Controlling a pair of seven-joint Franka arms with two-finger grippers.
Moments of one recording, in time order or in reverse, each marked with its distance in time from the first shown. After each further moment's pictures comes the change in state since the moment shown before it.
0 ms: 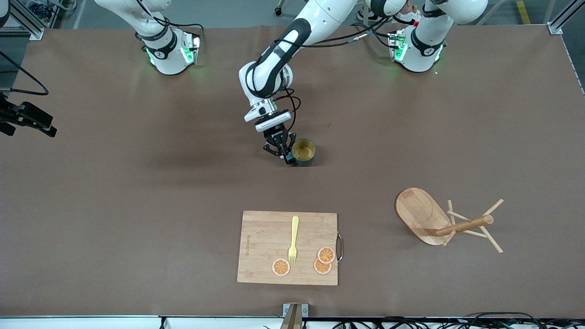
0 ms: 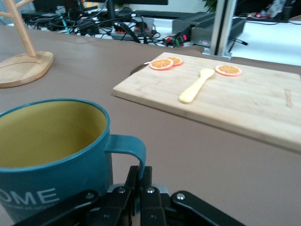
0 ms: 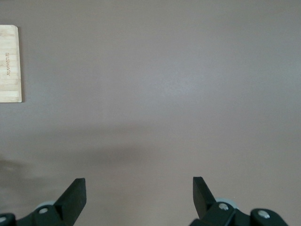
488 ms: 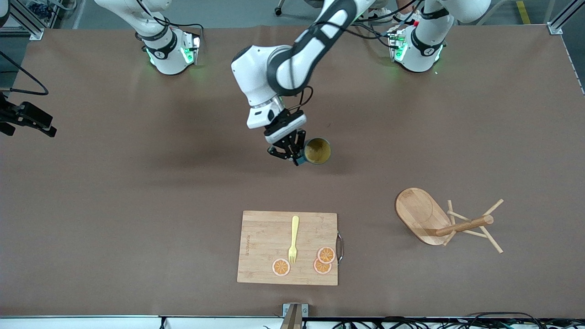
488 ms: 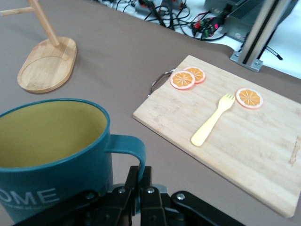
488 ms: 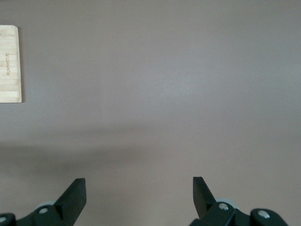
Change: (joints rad) left arm 0.172 -0.285 0.003 0.015 -0.404 -0.004 0.392; right arm 0.000 0.000 0.000 0.001 0.000 0.000 0.000
